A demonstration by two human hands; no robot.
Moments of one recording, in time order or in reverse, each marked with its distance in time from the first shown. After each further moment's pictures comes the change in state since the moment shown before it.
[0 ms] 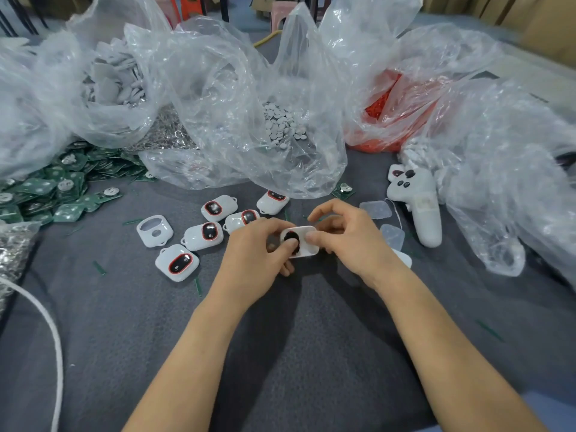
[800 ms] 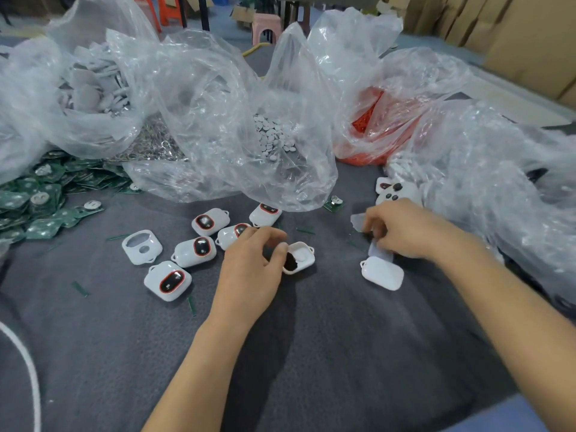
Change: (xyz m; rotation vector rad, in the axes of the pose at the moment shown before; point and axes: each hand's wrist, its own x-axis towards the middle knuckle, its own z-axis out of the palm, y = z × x) left_hand 0.002 -0.004 0.004 0.186 0.125 0.029; right_hand 0.019 -0.032 -0.077 -1.148 -0.178 0.168
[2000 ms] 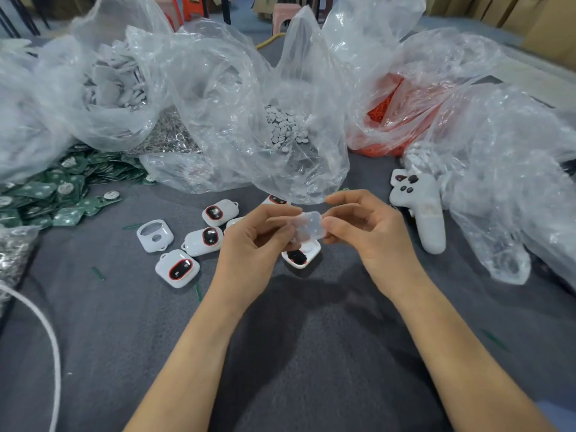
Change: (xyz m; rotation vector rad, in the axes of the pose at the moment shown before) left_hand -0.001 0.015 -0.008 -0.685 -0.050 0.002; right_hand -0.022 -0.052 0.050 1.499 0.348 -0.338
